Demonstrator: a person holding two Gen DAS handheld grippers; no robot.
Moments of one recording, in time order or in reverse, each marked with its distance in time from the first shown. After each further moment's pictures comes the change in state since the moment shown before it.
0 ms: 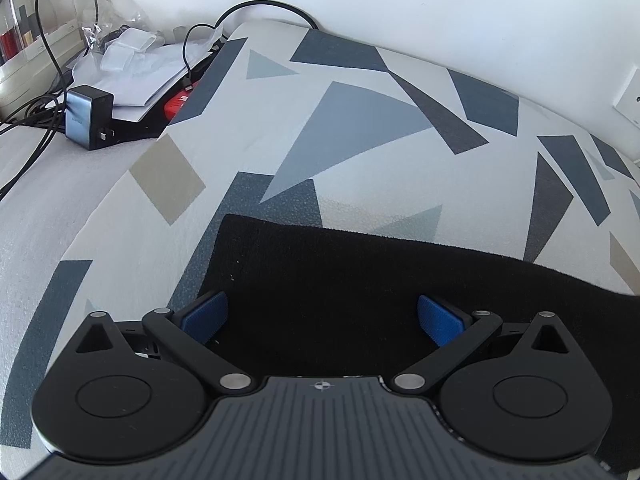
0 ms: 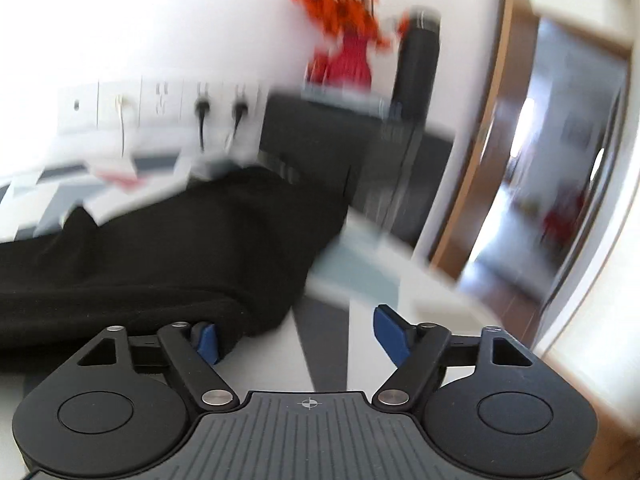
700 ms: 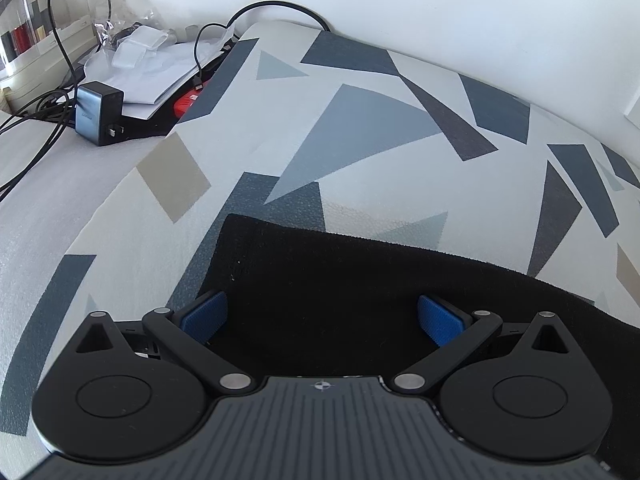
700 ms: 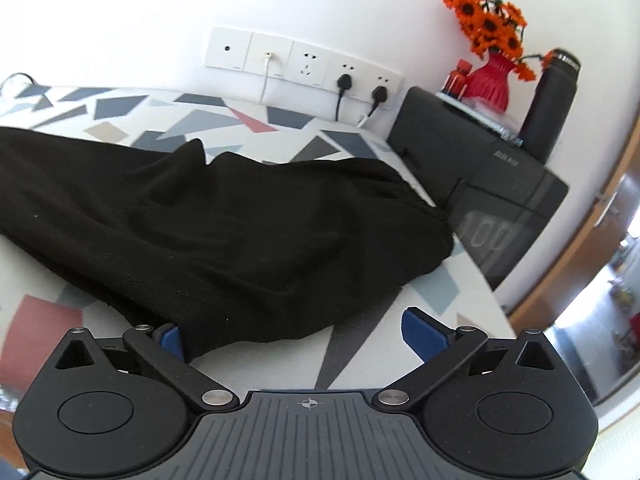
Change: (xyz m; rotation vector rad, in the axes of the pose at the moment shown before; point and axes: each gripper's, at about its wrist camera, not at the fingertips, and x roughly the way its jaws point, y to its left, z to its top) left arm 0.001 -0.004 -0.001 -0.027 -0.008 0.033; right arm -0.030 -0.017 -0.003 -0.361 0.016 0.325
